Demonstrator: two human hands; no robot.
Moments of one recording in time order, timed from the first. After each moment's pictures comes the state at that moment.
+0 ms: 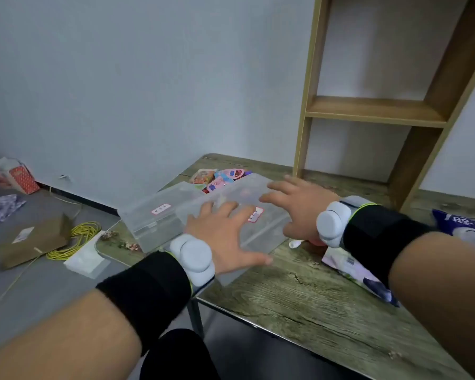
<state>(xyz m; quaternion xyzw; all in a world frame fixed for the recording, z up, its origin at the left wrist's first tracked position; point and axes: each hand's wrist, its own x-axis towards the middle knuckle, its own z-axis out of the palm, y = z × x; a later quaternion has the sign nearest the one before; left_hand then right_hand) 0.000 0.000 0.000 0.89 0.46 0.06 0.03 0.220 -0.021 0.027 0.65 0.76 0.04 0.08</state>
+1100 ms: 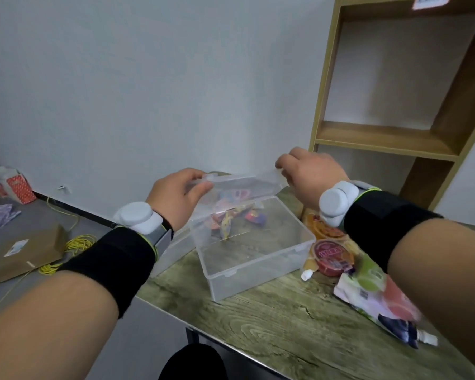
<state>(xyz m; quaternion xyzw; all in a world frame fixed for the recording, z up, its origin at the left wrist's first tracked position) -0.058 0.114 0.050 0.78 0.46 0.39 0.14 0.220 0.039 0.098 0.65 0.72 0.23 -0.08</state>
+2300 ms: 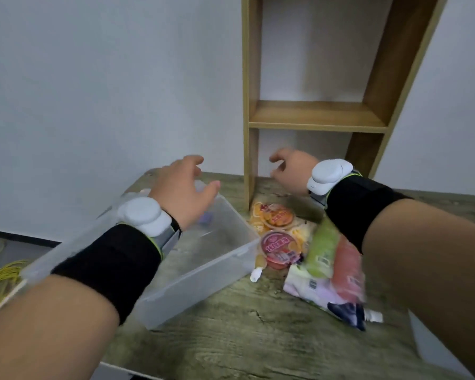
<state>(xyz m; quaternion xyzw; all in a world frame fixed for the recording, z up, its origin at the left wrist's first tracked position) 0.098 0.112 0.044 0.85 0.40 0.32 0.11 0.348 0.039 0.058 0.81 0.54 -0.04 -0.21</state>
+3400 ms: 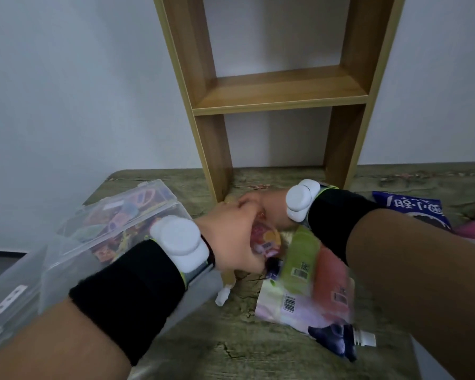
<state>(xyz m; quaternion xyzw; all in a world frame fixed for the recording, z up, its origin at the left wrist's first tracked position) 0.226 0.064 0.008 0.97 0.22 -0.02 0.09 0.409 0.056 -0.035 0.67 0.71 -0.22 -0.04</state>
